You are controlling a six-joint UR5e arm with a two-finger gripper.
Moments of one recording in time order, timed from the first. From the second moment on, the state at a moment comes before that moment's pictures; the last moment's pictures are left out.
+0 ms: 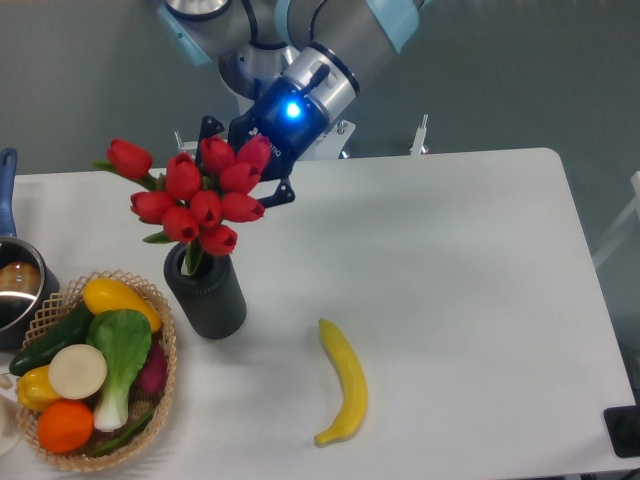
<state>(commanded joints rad) 2.63 -1.56 -1.92 -0.70 0.31 0.57</state>
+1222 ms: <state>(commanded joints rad) 2.87 -1.67 -1.83 -0.70 0.80 1.17</state>
